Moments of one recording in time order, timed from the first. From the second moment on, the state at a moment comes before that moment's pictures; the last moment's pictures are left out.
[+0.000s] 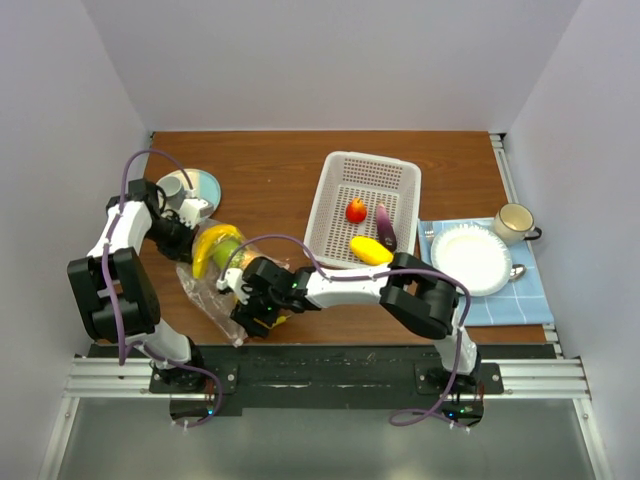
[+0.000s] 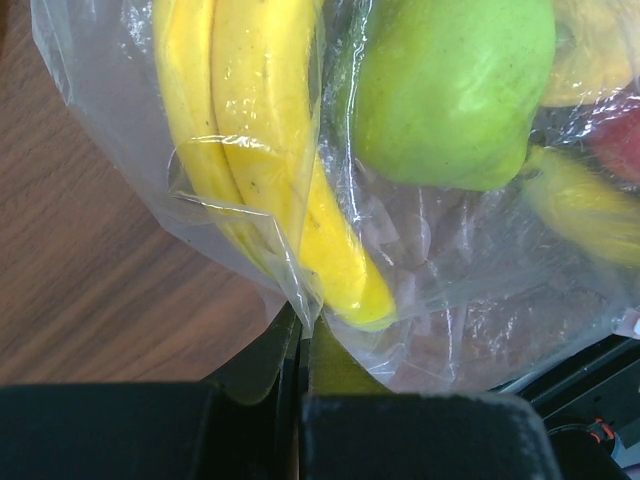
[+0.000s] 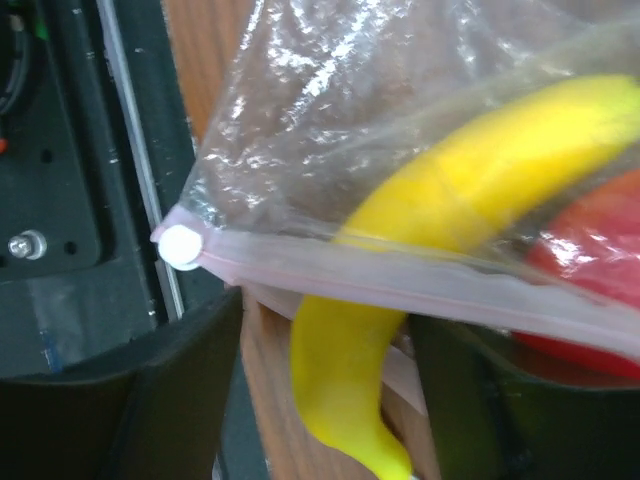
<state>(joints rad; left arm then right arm) 0.29 1.60 1.13 -0.98 0.39 0.87 1.21 2.06 1.38 -0.16 -0.24 0.02</state>
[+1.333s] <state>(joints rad) 0.28 1.58 1.27 -1.10 0.44 0.85 0.75 1.55 1.18 -0.22 0.22 0.06</state>
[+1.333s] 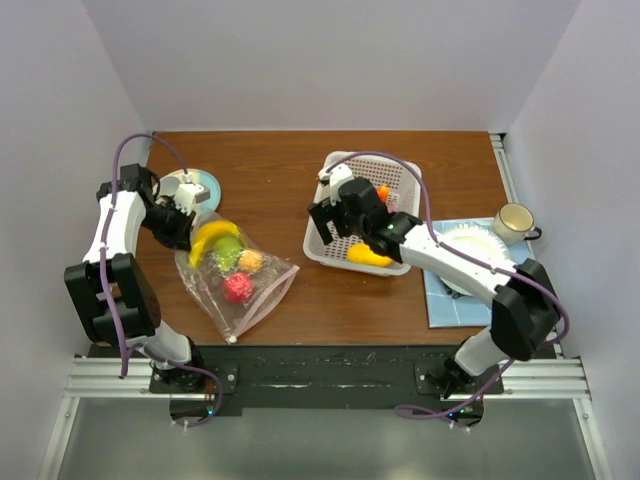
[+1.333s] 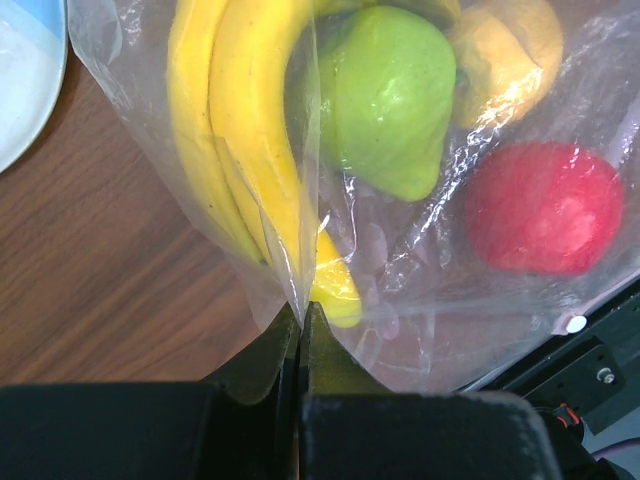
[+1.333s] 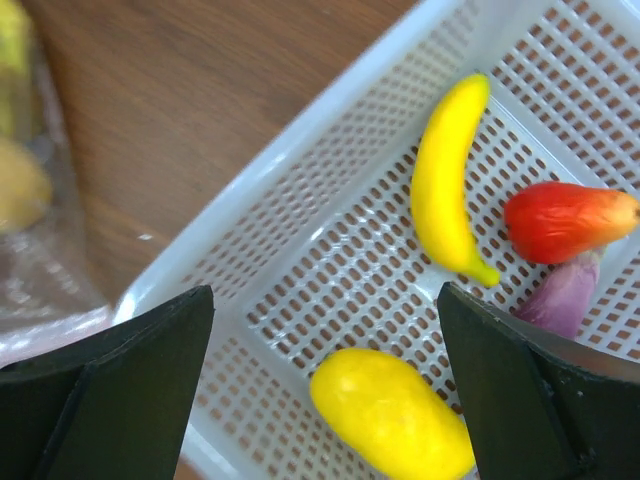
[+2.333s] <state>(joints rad) 0.27 1.59 1.26 -1.06 0.43 0.85 1.22 1.73 1.14 -0.19 0.14 0.09</state>
